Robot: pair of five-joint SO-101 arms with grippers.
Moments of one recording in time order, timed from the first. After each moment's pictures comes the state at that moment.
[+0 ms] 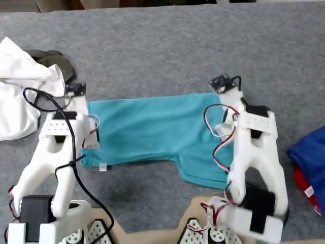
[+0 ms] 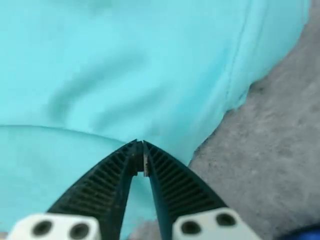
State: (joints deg) left arm -4.5 -15.9 44.6 59.9 -1.6; right arm 11.2 -11.4 40.6 56.1 30.4
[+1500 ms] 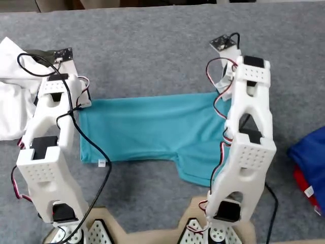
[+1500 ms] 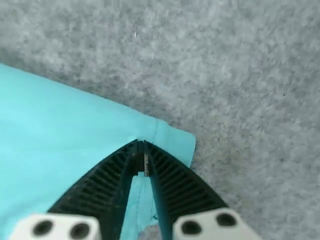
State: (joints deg) left arm -11.2 23.7 1.3 56.6 -1.6; right arm 8.2 37.4 -24.3 72.0 27.6
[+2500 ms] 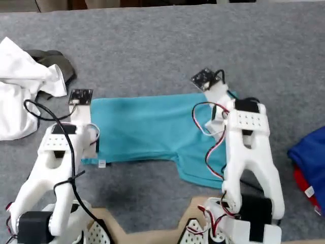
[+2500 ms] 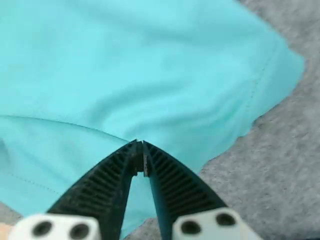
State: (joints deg) left arm -4.4 -25.1 57.7 52.0 -10.8; right arm 4.8 -14.3 39.1 59.6 33.5
